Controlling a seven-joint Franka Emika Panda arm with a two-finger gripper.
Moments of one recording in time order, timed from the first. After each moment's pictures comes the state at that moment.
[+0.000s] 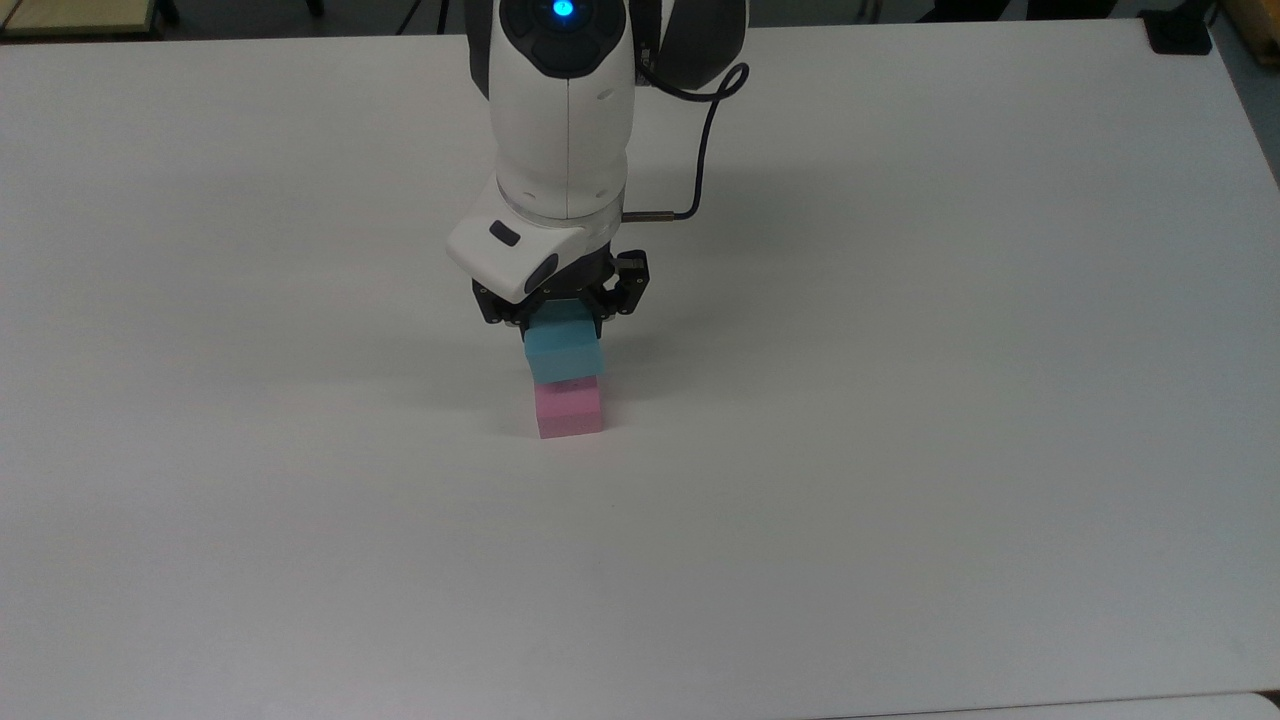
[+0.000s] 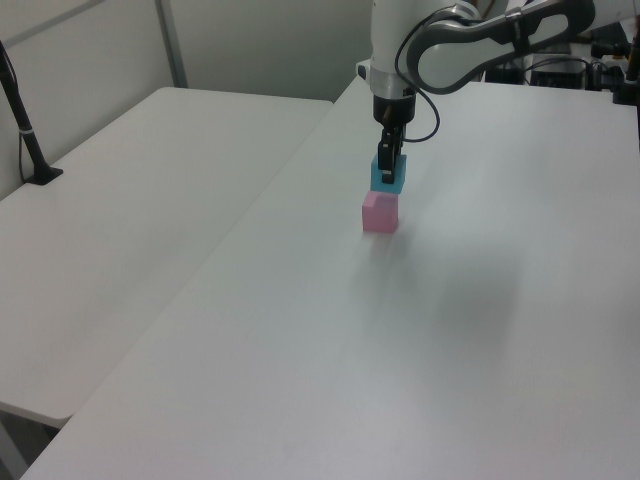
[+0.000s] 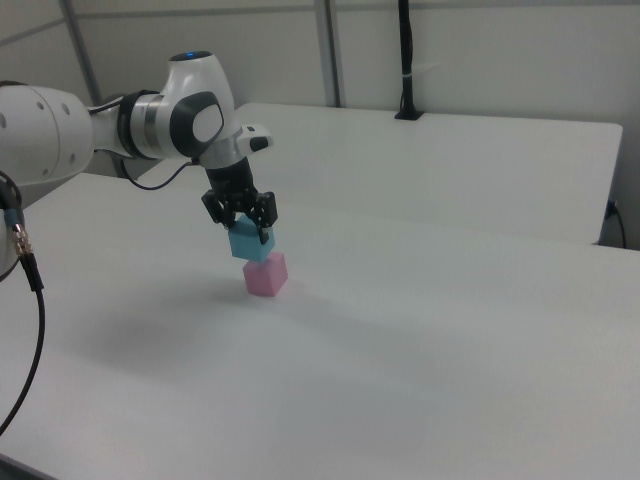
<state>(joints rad) 0.07 0.44 0.02 -1.50 -0.10 1.99 -0.01</state>
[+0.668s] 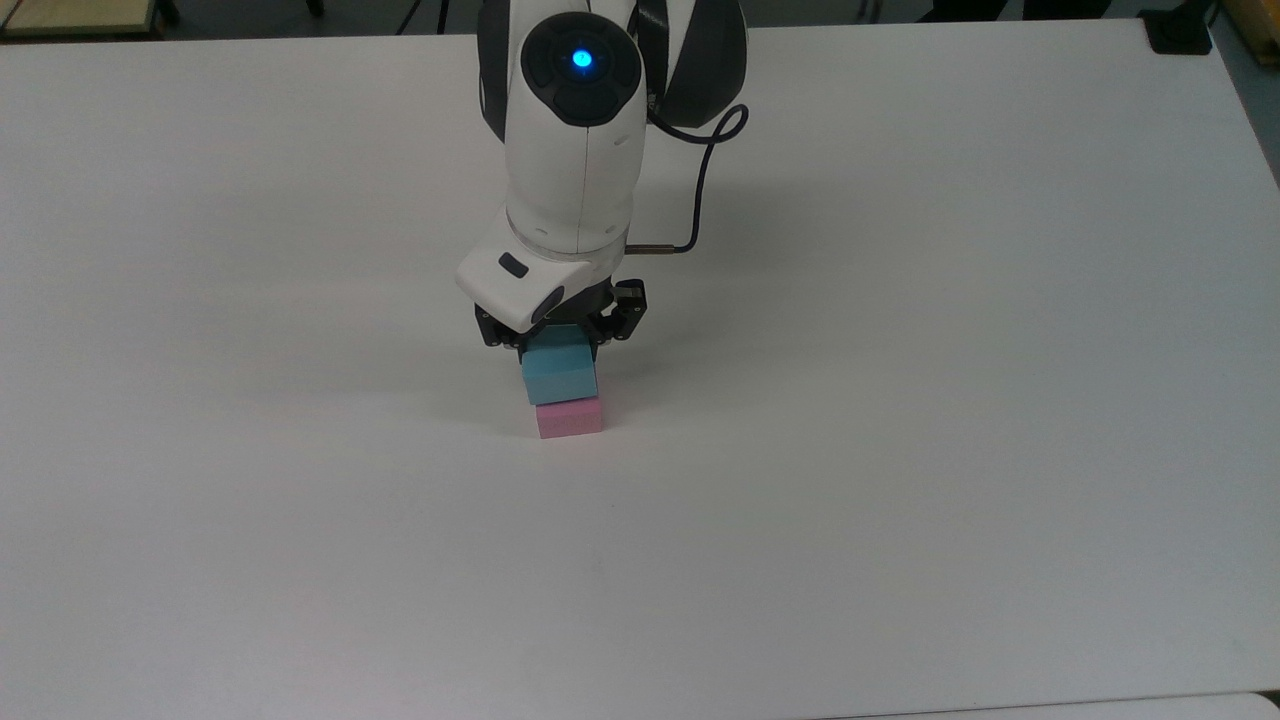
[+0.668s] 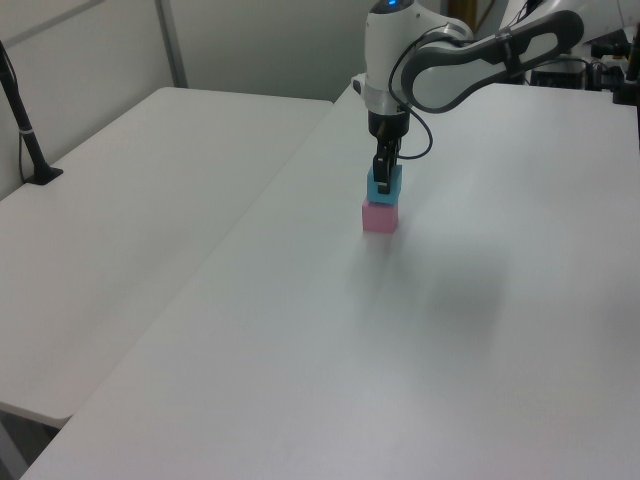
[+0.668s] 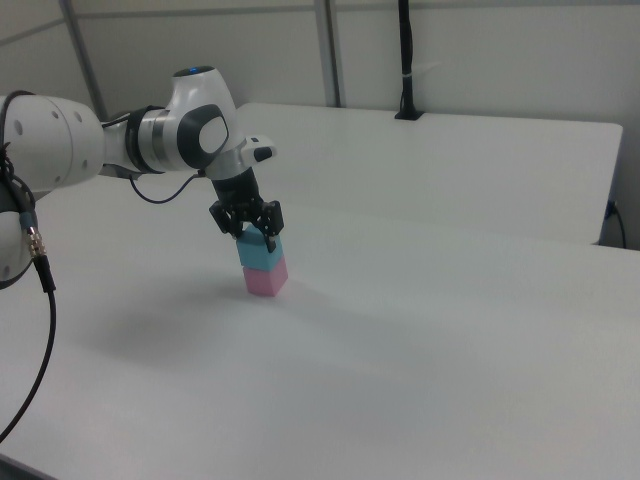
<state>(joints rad) 0.08 0.49 0.02 -1.49 -0.15 2.03 0.02</state>
